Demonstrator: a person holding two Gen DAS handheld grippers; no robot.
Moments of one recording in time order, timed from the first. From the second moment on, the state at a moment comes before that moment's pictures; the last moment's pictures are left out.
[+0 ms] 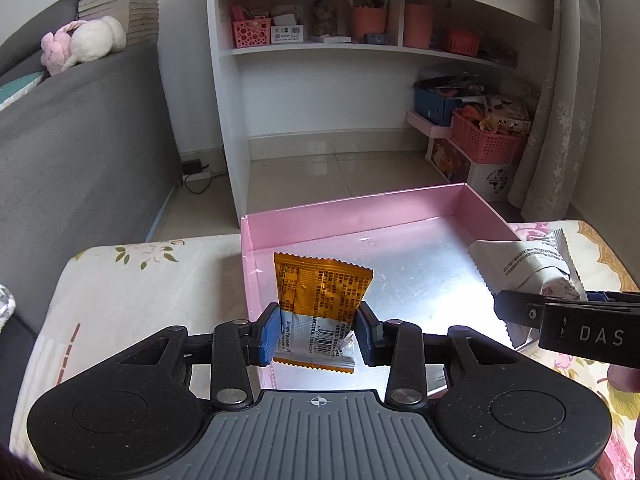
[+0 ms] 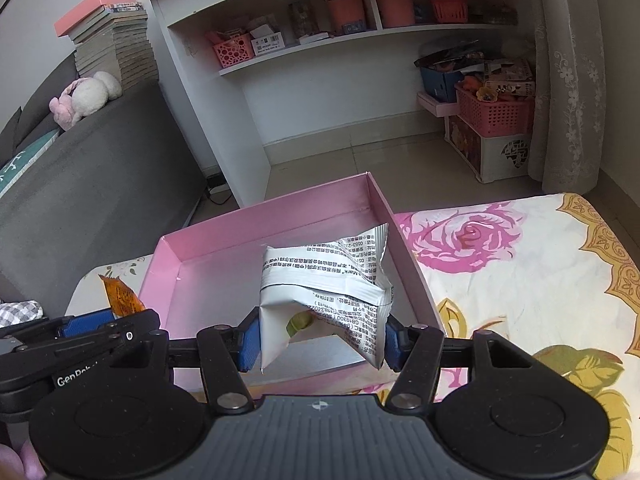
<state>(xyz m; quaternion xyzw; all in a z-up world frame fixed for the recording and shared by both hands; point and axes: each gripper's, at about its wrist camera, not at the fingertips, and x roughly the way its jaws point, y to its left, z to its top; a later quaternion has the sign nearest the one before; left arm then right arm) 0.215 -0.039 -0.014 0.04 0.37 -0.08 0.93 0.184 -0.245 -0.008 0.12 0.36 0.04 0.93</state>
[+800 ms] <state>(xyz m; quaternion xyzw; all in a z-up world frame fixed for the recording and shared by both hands) 0.198 -0.020 -0.011 0.03 0.39 -0.09 0.92 0.173 -0.258 0.004 0.13 0.36 0.02 0.93</state>
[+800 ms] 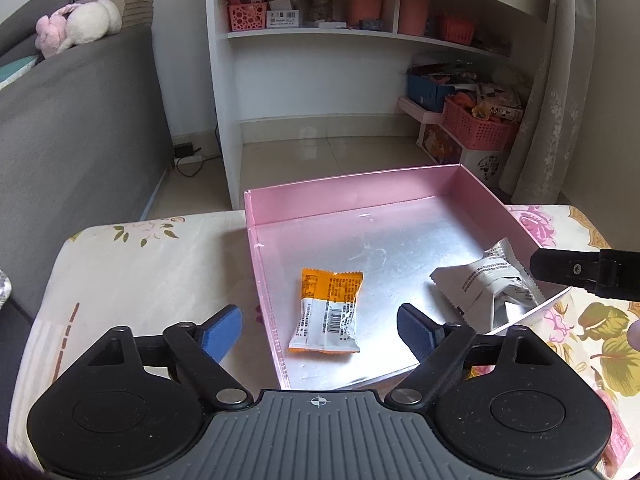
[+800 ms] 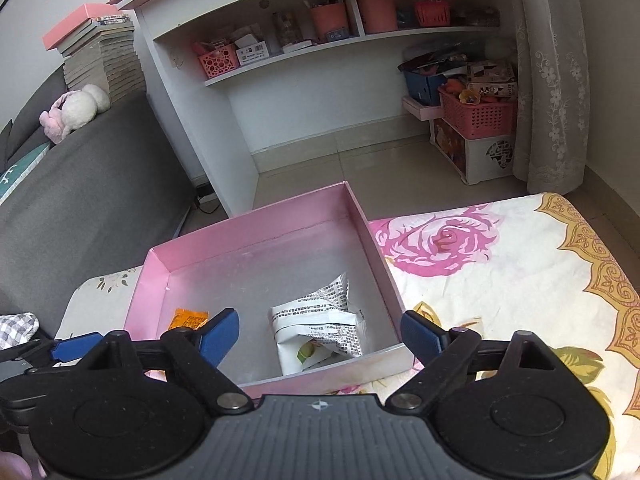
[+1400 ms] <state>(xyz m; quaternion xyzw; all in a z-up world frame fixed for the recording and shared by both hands) 0.119 0.010 0.021 0.01 0.41 -0.10 0.91 0.104 -0.257 0.037 0.12 0.37 0.02 0.92</state>
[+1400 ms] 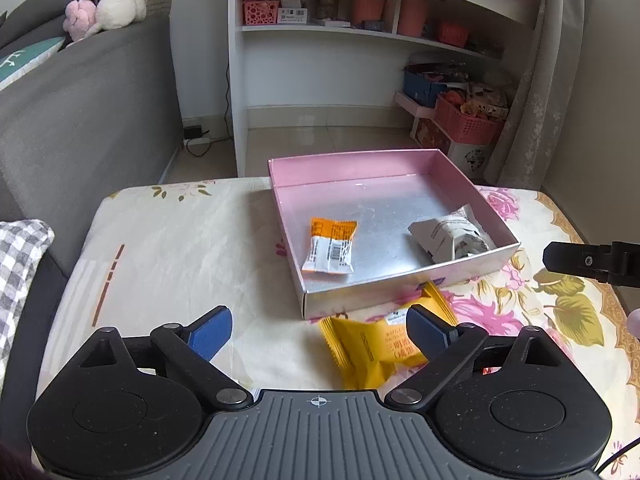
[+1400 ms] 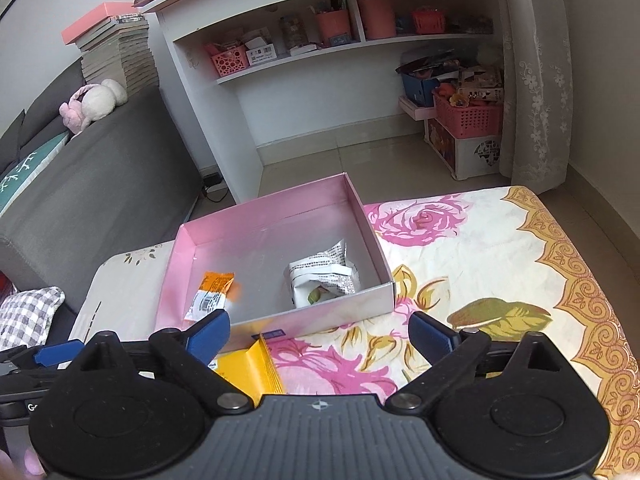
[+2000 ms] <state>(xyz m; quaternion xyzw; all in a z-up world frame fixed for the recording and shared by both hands) 0.055 0.045 -0.006 0.01 0.41 -0.12 0.90 0.043 -0.238 0.018 0.09 0.38 0.05 0.92</state>
